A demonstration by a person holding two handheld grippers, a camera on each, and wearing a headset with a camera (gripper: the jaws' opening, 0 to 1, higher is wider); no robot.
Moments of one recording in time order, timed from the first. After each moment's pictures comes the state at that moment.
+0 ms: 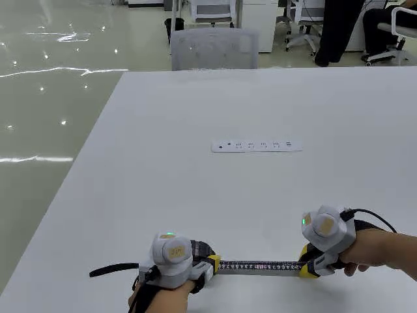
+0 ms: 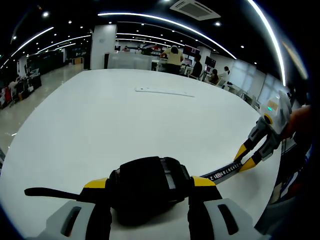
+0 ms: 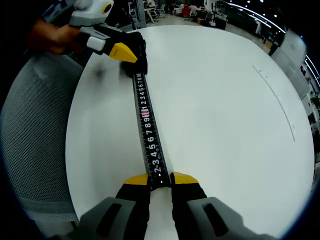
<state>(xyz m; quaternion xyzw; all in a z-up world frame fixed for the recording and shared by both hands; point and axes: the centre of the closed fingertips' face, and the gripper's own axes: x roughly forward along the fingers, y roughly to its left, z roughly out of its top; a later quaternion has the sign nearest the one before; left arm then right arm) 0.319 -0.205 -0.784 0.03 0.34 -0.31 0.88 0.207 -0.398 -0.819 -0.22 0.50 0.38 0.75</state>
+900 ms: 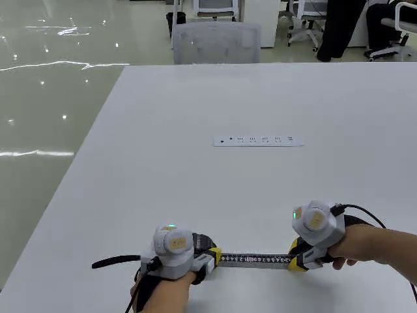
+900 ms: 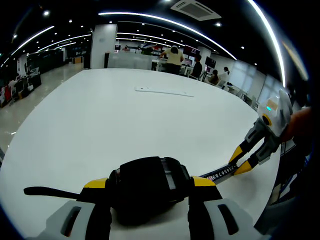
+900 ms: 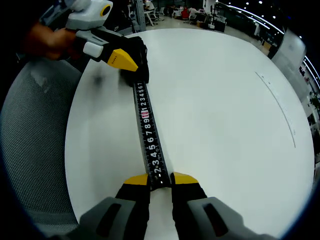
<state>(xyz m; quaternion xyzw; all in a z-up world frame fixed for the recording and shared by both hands) 0.318 -0.205 -0.784 0.03 0.35 -0.31 0.88 0.218 -0.377 -0.819 -0.22 0.49 0.38 0.75</state>
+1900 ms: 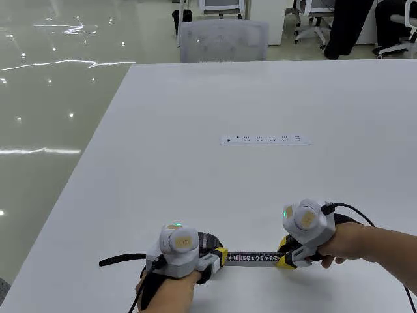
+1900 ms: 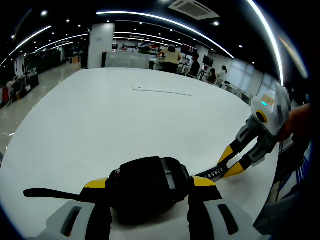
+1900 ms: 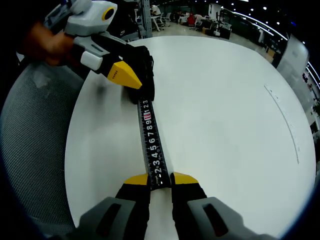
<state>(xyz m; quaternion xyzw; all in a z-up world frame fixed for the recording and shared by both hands) 0.318 -0.204 -0.785 0.03 0.35 -0.32 0.88 0.238 -0.341 -0.818 -0.22 0.46 0.40 0.76</state>
